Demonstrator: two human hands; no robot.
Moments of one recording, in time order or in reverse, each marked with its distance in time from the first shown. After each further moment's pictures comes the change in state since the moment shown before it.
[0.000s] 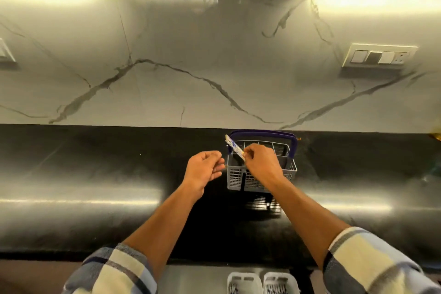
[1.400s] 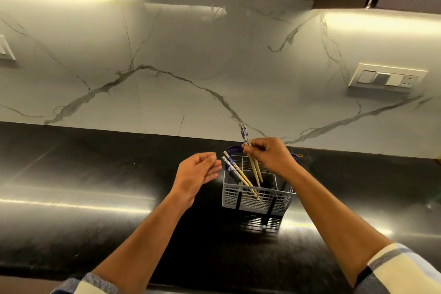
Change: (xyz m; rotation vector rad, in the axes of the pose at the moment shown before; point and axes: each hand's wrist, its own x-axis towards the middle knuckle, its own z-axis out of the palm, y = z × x) left_hand 0.010 0.027 -0.006 -0.064 -0.045 0.109; right_hand 0.046 -0.010 -0.059 0.239 -0.171 -0.213
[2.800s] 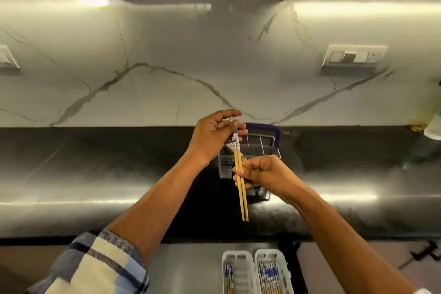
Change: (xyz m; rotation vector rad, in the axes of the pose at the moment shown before) left_hand -0.102 0.060 0.045 0.157 -0.316 0.376; right_hand -0.165 -0.028 0.015 0.509 -0.203 0.120
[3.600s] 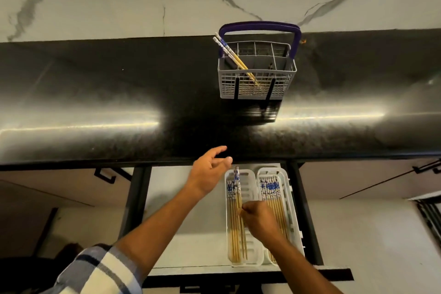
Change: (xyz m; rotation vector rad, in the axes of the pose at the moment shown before) left_hand -0.153 -0.232 -0.014 0.314 -0.056 -0.563; right_hand -0.100 0.264 0.130 -0.264 0.103 0.646
